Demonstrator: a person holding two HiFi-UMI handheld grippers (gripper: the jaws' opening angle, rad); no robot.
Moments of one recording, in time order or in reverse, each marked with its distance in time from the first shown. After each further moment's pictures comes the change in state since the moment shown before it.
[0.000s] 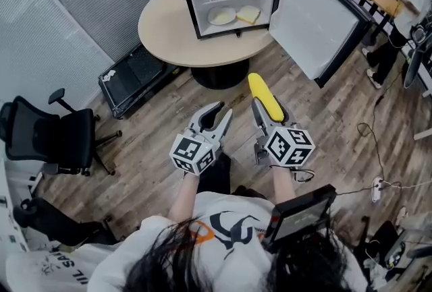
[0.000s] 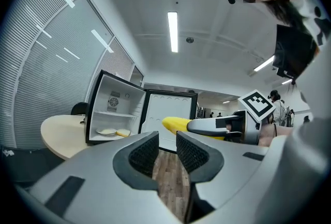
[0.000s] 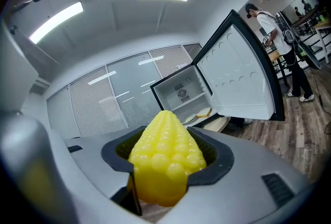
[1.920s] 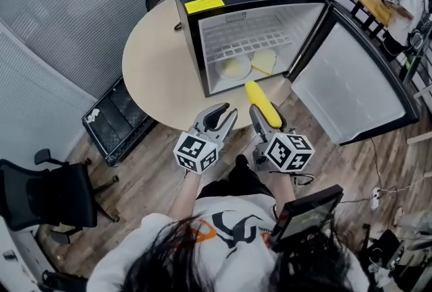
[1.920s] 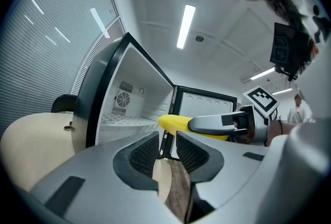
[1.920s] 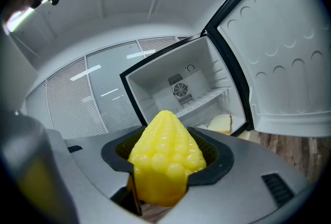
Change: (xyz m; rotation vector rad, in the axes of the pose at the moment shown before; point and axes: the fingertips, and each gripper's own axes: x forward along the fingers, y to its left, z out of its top) left arm 0.186 0.266 0.031 -0.059 0.033 -0.170; right arm 0.301 -0.023 0.053 0.017 0.027 -0.104
